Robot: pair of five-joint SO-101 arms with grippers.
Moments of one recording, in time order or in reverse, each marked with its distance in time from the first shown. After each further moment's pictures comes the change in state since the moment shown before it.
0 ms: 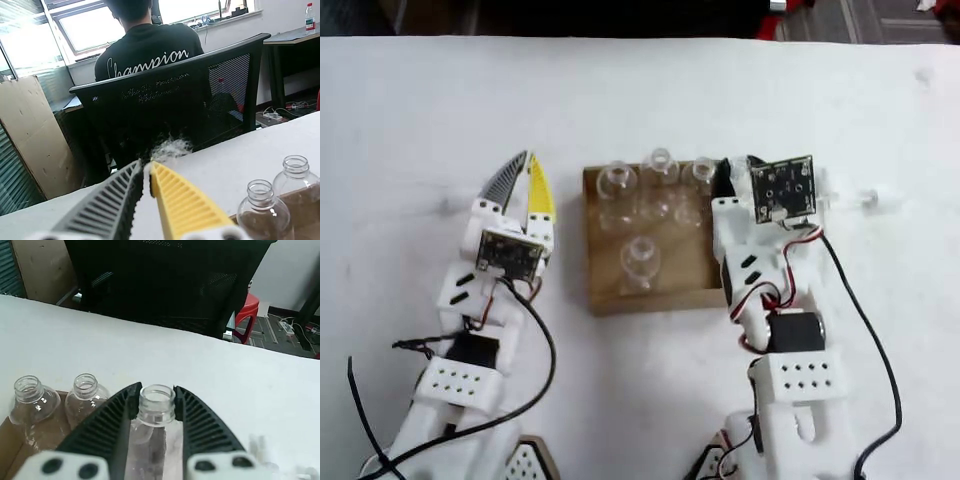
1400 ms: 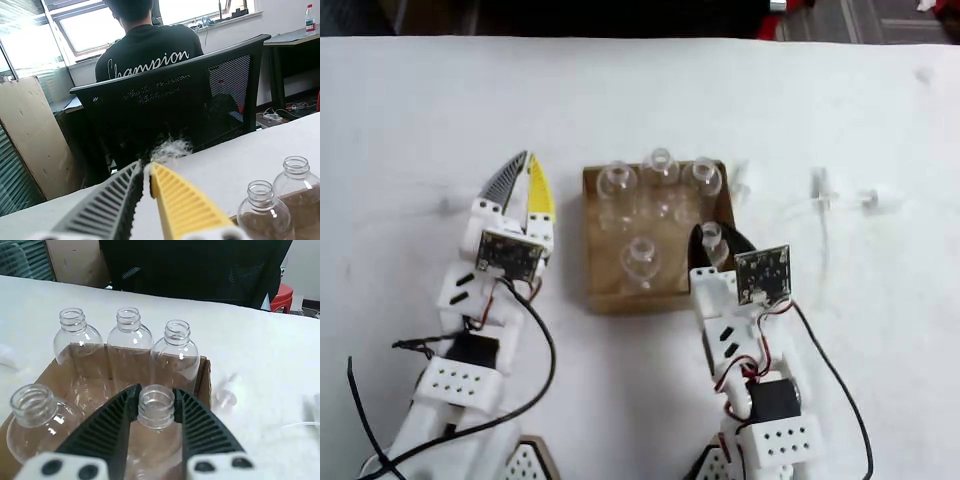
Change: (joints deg) left arm 0.0 0.0 0.0 0.0 0.0; right arm -5.8 -33.1 33.8 0.6 -5.6
